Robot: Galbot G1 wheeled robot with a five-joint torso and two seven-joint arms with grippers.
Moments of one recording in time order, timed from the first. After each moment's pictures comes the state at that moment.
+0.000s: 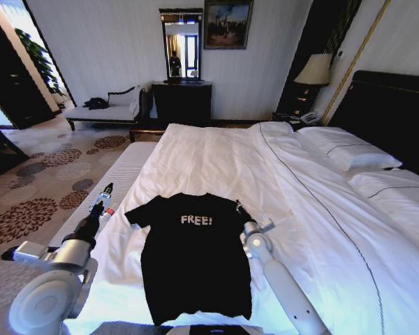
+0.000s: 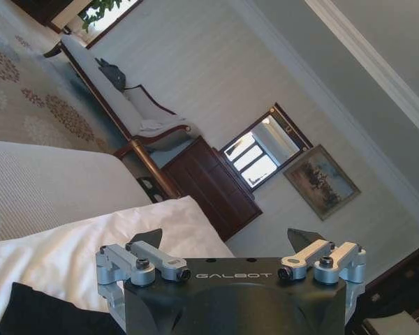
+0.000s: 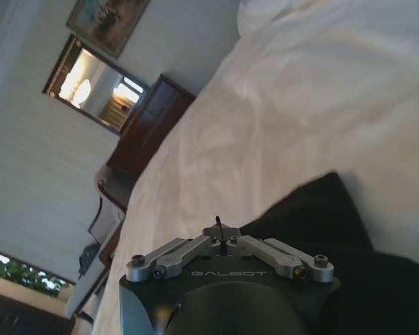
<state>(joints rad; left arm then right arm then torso) 1.47 -1.45 -0.95 -2.47 -1.32 0.41 -0.41 -0.98 1.29 0.18 1.55 1.30 0.09 0.29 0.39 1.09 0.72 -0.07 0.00</state>
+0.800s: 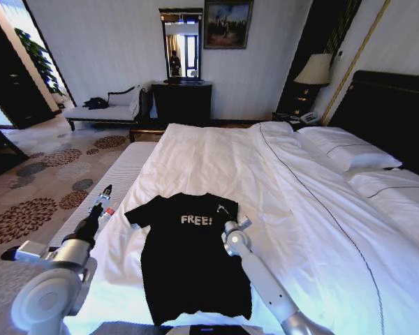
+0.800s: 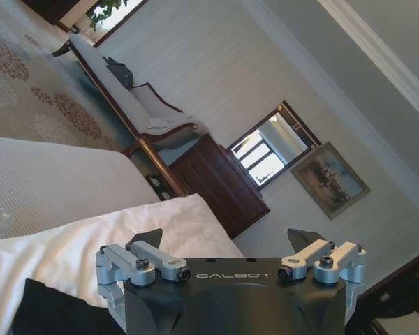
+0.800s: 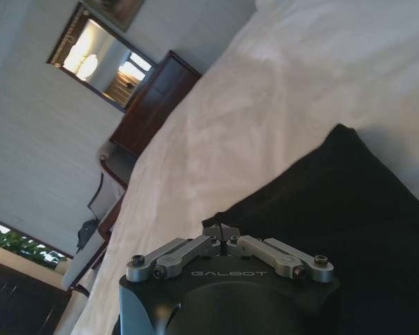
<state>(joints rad) 1.46 -1.45 -0.95 -2.44 -1.31 0.40 -0.41 -0.91 1.37 0.11 1.45 1.20 0.09 0.27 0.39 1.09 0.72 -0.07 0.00</state>
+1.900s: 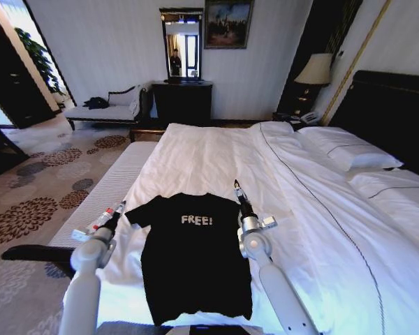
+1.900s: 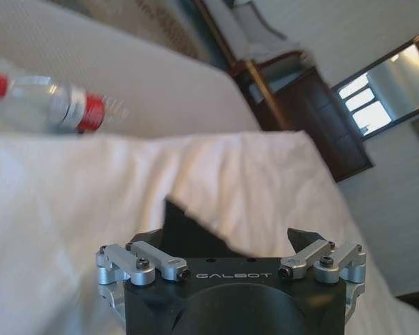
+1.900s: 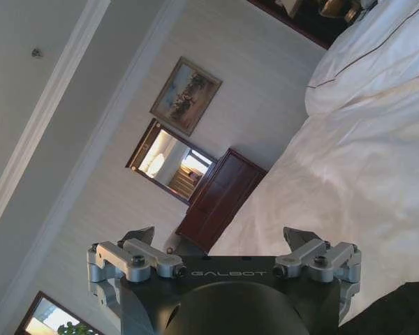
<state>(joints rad) 1.14 -1.38 -0.82 -1.70 -1.27 0.39 -0.36 -1.09 1.36 0.29 1.77 1.16 0.20 0.16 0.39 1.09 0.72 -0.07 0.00</state>
